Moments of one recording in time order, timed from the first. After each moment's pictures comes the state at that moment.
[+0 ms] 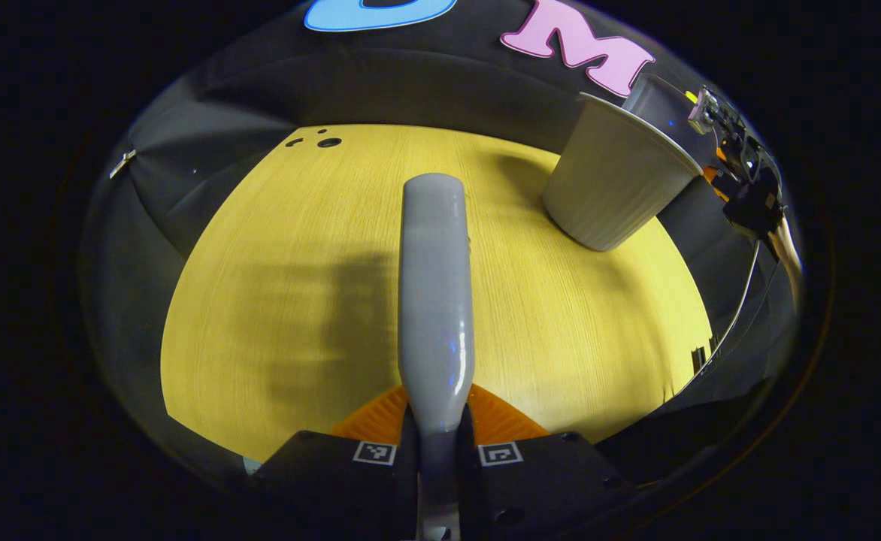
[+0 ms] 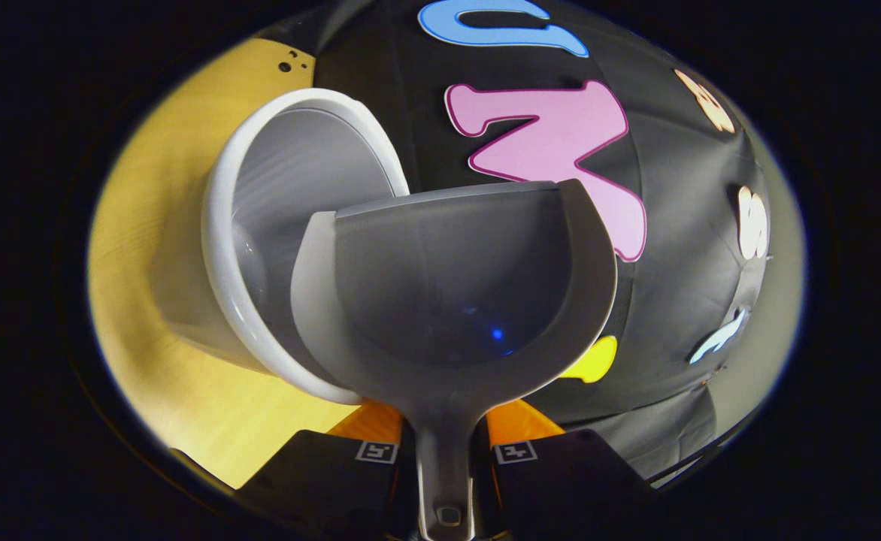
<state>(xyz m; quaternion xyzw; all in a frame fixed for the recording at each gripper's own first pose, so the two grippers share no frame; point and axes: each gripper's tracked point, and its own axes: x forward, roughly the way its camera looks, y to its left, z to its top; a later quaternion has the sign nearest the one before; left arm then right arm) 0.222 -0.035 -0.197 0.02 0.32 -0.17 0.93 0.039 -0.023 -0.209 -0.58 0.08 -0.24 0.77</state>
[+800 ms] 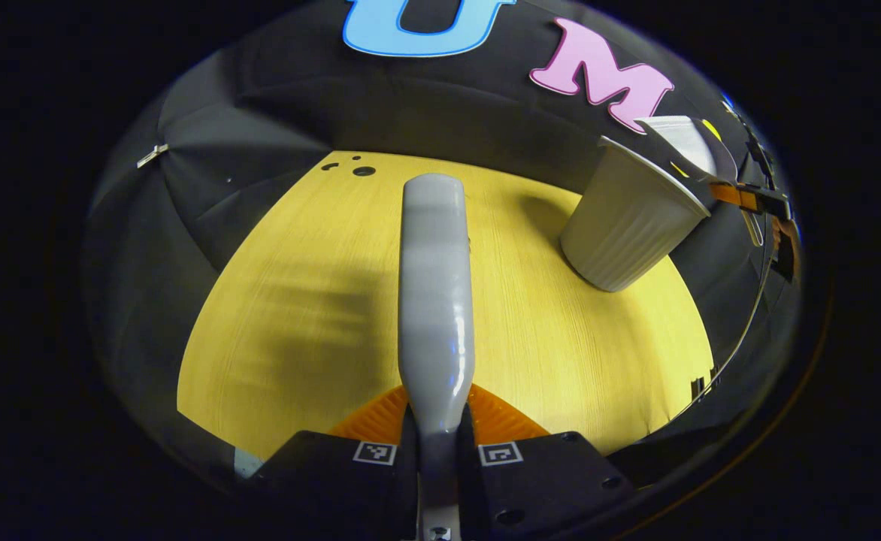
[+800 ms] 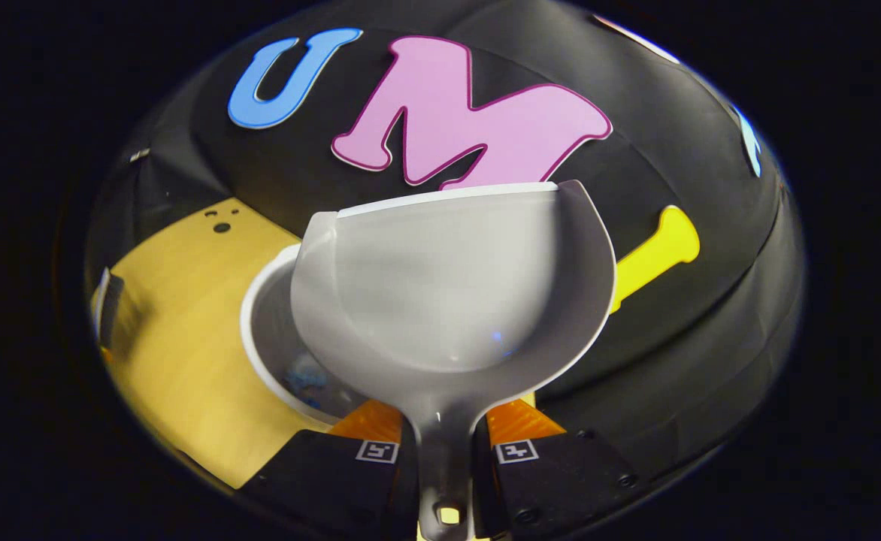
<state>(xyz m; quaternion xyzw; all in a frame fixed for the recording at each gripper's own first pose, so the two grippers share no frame) 0.220 -0.002 -0.160 -0.03 0.27 -0.13 0.95 0.021 0.027 -0.192 -0.20 0.12 -0.11 0.97</state>
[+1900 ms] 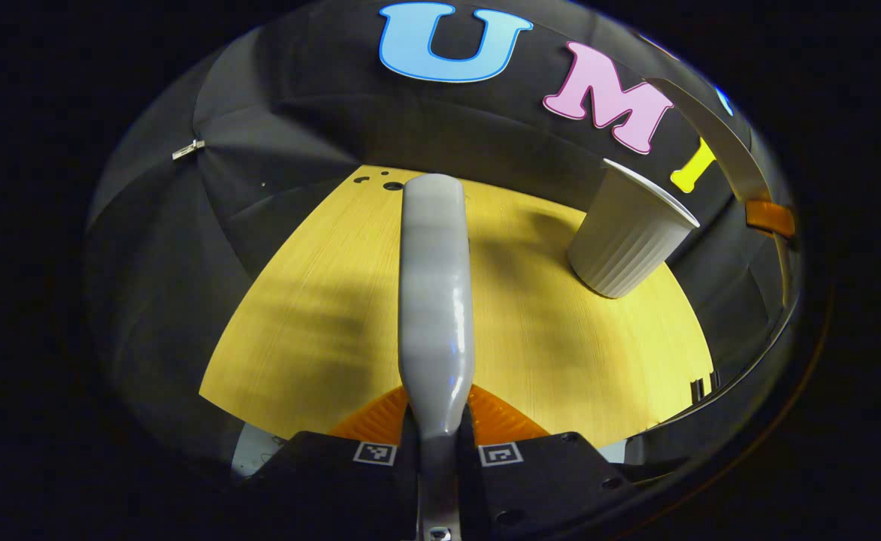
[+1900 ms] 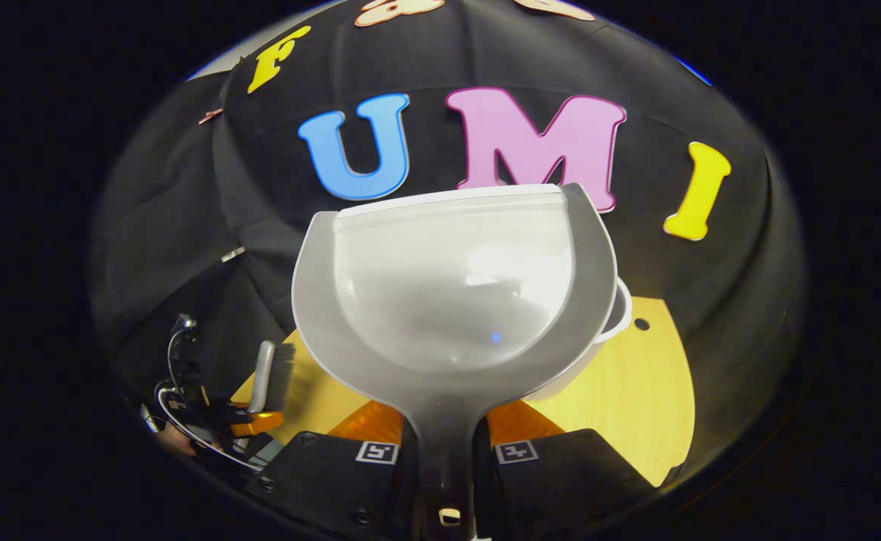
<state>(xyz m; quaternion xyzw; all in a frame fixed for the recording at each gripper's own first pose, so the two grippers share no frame) 0.181 0.037 -0.150 -0.05 0.24 -0.12 0.96 -0.087 0.225 -0.246 -0.03 0.14 0.09 0.99</state>
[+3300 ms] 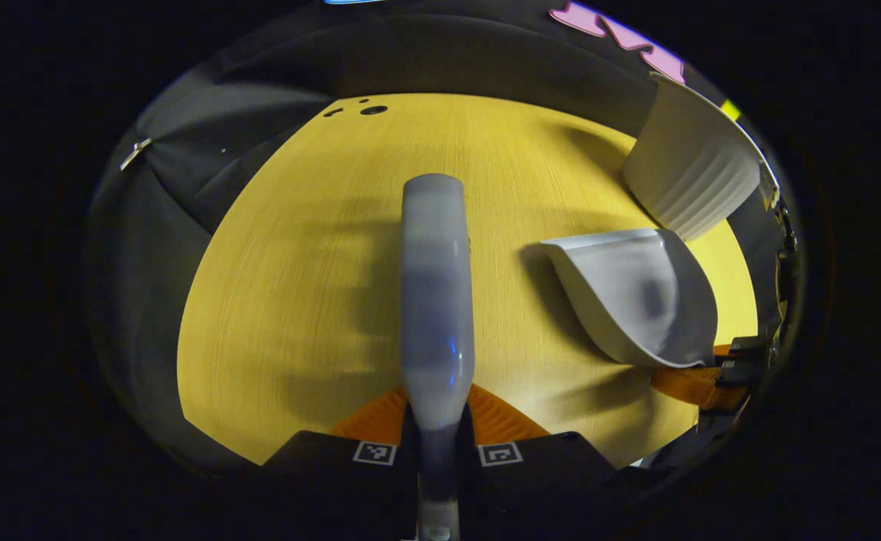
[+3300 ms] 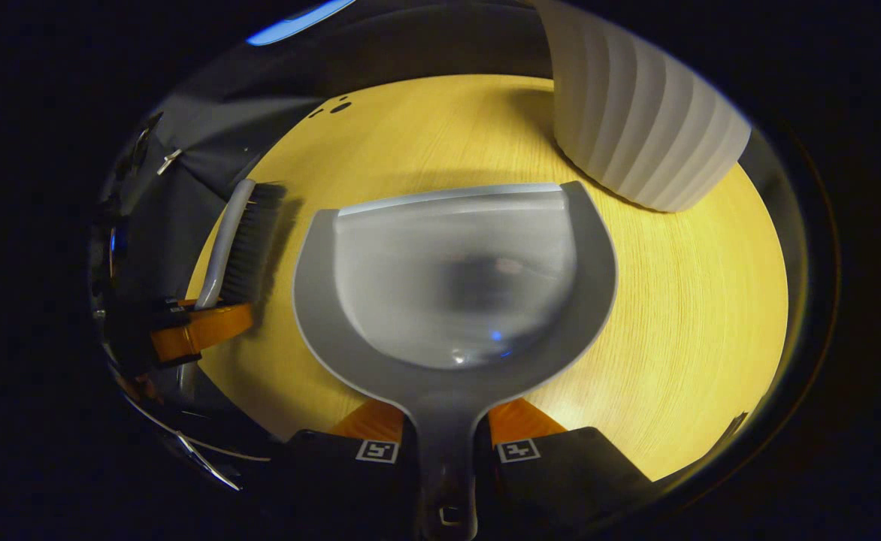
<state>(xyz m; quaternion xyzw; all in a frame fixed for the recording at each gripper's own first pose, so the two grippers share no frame) 0.269 0.015 -0.236 0.06 0.39 -0.09 0.91 -0.023 0.235 -0.547 0.03 0.42 0.05 0.91</state>
